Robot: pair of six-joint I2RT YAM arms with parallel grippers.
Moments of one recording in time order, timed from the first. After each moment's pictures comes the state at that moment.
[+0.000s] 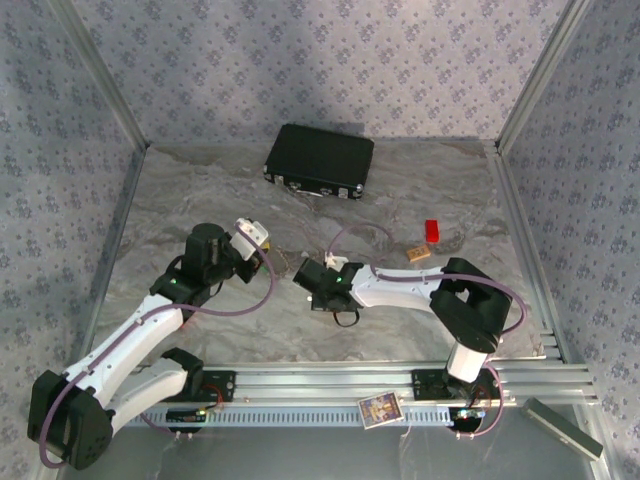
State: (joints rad) left arm -0.48 0.92 0.61 -0.18 0.20 0.29; right arm 1.07 1.73 1.04 -0.58 0.25 1.06
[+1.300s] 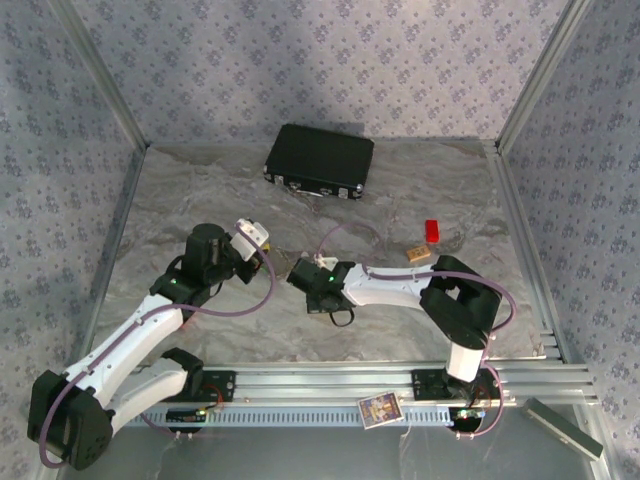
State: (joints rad) left arm -0.49 0.92 0.61 -0.19 0.19 0.30; right arm 1.08 1.78 1.09 -0.59 0.22 0.97
